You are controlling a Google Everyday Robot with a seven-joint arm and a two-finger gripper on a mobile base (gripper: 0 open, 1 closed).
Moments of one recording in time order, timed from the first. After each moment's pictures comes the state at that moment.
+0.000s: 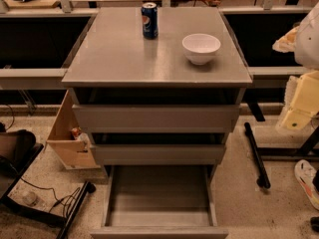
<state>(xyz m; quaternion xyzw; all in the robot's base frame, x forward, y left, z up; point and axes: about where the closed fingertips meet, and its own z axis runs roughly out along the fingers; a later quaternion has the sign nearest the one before) 0.438 -0.215 0.981 -0.60 0.78 -0.04 0.17</state>
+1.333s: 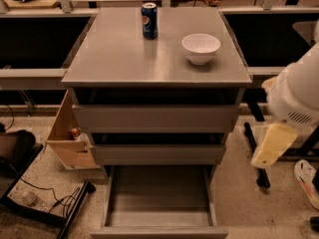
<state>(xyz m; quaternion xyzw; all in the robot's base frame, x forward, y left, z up) 0.442 -0.218 0.891 -0.57 0.80 -0.08 0.17</state>
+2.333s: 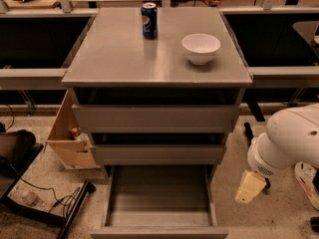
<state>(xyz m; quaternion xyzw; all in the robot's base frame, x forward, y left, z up) 0.444 -0.251 0.690 -0.51 0.85 -0.05 0.12</state>
